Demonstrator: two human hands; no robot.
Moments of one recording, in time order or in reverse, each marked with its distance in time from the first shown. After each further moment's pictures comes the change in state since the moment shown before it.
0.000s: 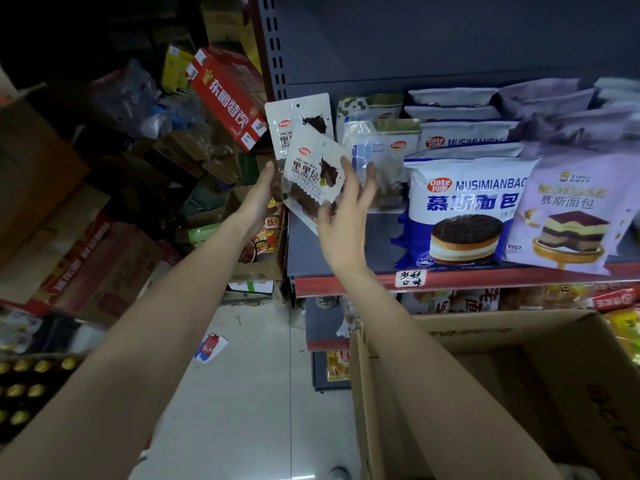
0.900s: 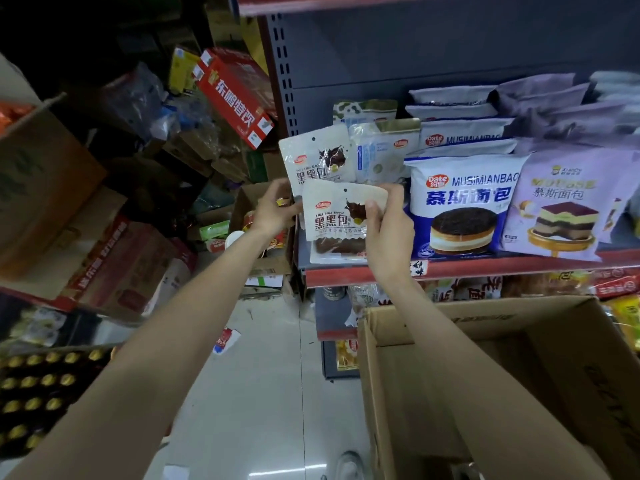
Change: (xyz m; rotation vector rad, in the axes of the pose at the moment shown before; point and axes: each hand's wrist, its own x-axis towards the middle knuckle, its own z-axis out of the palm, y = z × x) left_hand -0.039 -0.006 0.004 0.264 0.072 0.179; right_hand -0.018 -0.008 -0.061 -0.256 -0.004 0.080
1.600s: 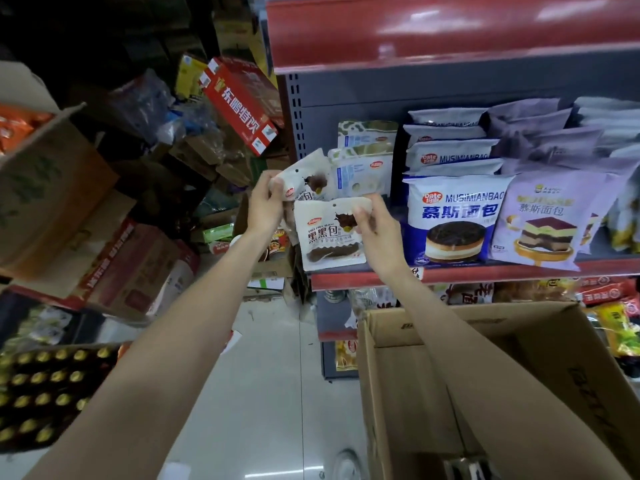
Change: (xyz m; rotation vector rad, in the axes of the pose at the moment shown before) left_hand -0.016 0.038 -0.022 -0.019 0.246 0.123; right_hand 0.006 -0.017 -0.007 0.145 -0.249 -0.016
